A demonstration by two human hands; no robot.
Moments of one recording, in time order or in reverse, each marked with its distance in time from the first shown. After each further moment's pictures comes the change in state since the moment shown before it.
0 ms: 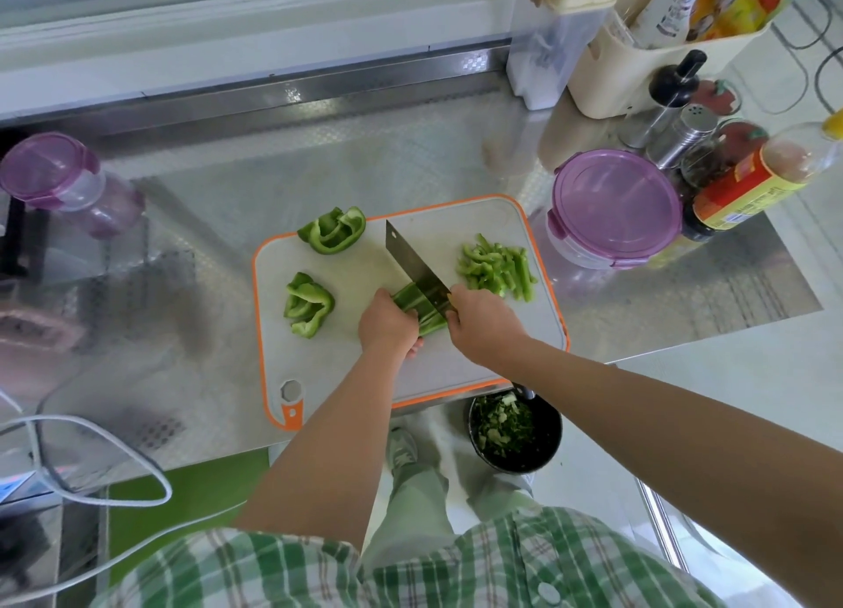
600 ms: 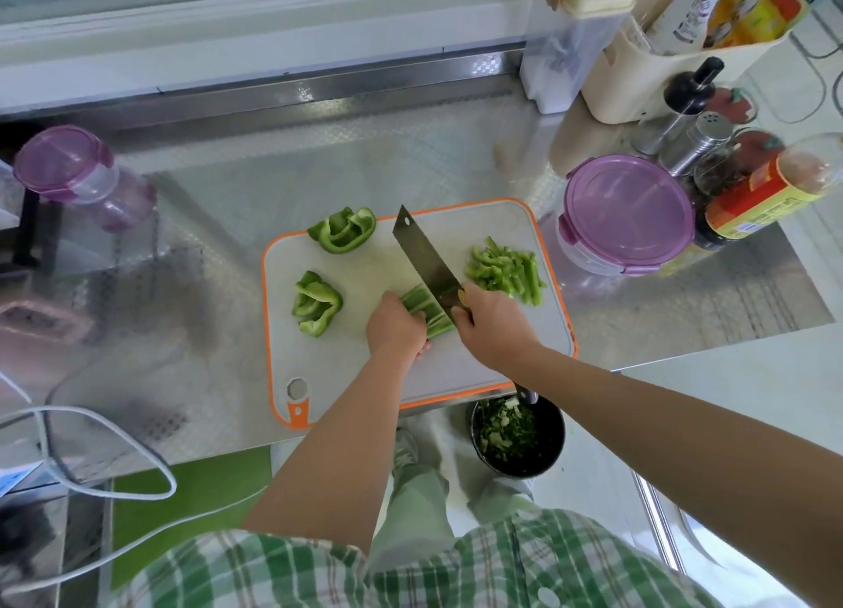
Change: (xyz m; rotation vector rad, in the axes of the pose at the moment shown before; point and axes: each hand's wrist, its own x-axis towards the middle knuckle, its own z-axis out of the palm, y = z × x) left_hand 0.001 -0.004 0.002 -0.013 -0.006 0.002; right_hand 0.000 0.005 0.003 0.106 0.089 -0.041
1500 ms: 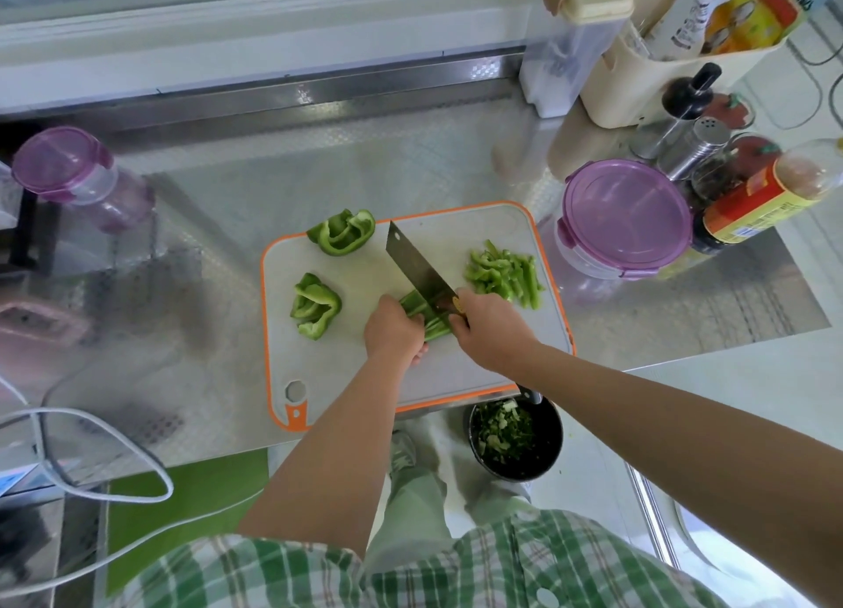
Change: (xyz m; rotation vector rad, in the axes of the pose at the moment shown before) left_hand -0.001 0.000 -0.002 -0.005 -0.017 0.003; right_hand 0.001 -0.003 -0.006 -0.058 -0.076 -0.036
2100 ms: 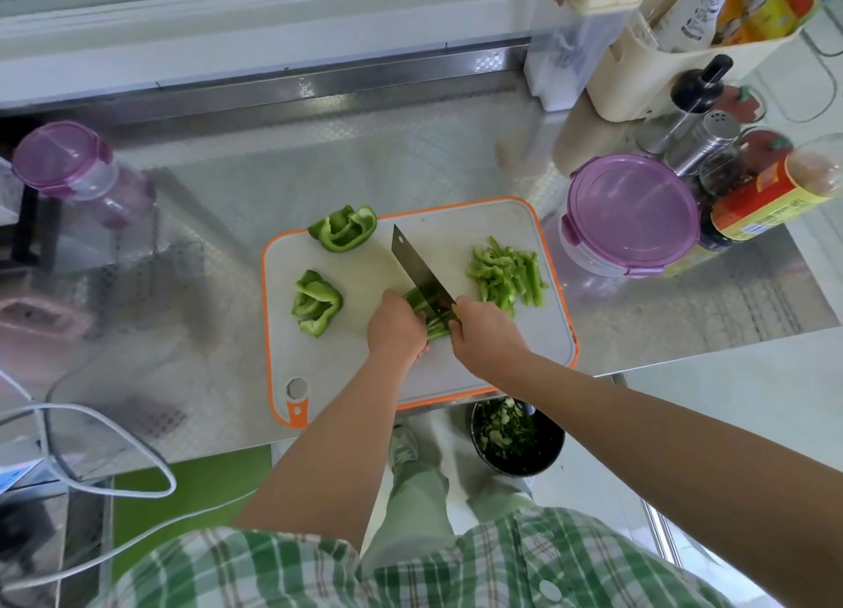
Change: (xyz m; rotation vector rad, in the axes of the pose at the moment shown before) left_hand 0.002 0.003 0.002 0.107 -0.006 0.004; right_hand -0.004 -0.008 0.014 0.008 -0.029 0.116
